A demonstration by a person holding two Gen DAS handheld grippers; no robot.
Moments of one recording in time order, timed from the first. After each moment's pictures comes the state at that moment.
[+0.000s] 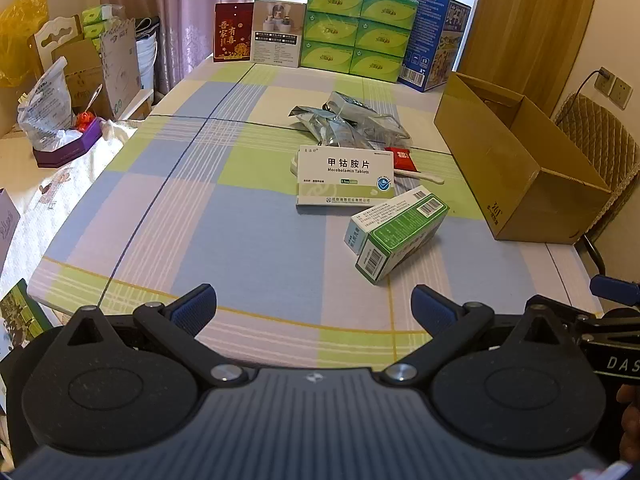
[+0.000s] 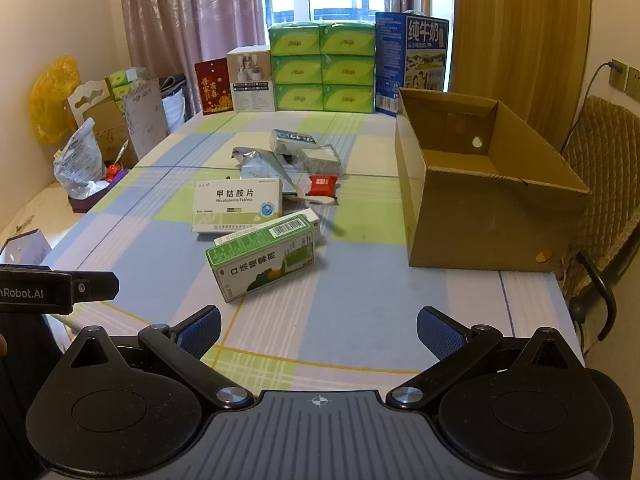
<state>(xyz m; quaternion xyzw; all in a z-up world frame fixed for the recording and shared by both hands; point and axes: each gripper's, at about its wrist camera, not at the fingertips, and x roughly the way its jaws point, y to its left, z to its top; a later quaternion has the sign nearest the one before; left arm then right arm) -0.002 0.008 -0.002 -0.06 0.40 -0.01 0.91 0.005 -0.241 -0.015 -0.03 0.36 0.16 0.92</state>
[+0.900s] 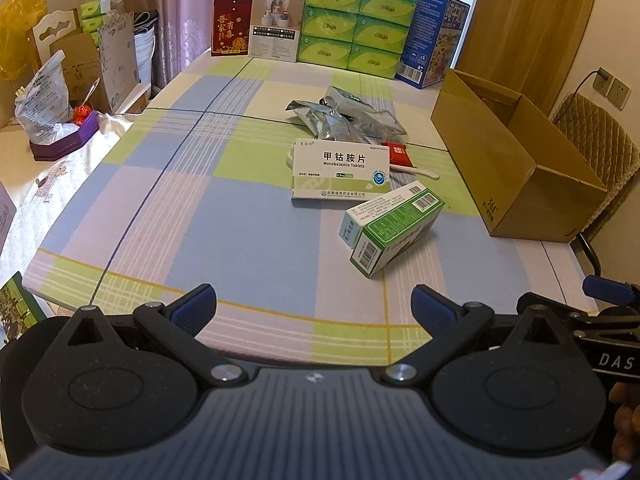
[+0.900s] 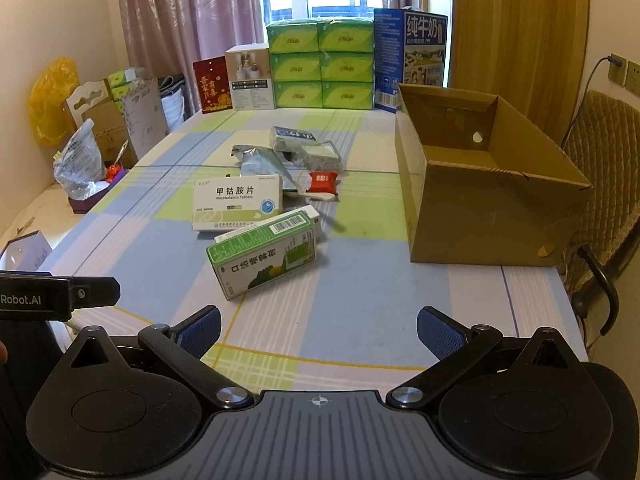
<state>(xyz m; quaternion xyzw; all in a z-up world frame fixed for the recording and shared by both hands) -0.006 0.006 -0.006 -0.06 0.40 -0.02 0.91 0.004 -0.241 -0.018 -0.03 0.36 0.16 0.92</state>
